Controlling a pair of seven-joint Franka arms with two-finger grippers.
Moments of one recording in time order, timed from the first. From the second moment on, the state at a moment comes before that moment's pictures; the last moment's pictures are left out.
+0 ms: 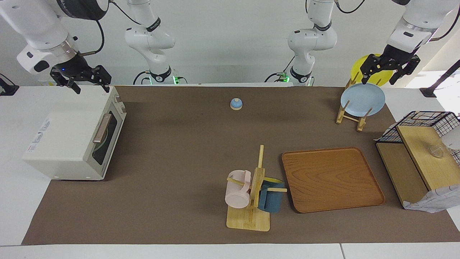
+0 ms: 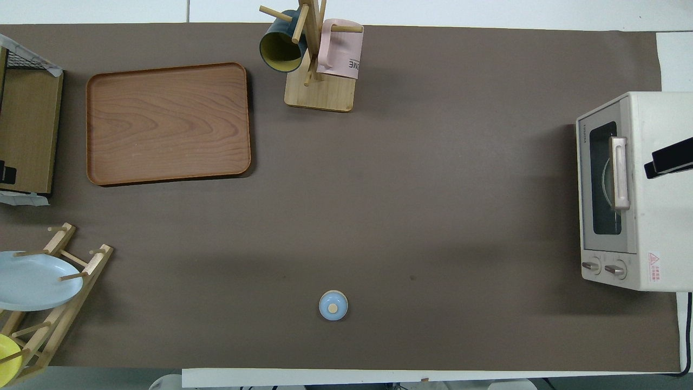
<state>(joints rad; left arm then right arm) -0.05 -0.17 0.01 -1.66 0.02 1.52 0.13 -0.03 -0.01 -0.09 -1.55 -0.03 1.41 -0.15</state>
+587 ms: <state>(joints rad) -0.05 -0.17 0.01 -1.66 0.02 1.52 0.13 -0.03 -0.01 -0.09 -1.55 -0.02 1.41 -0.19</state>
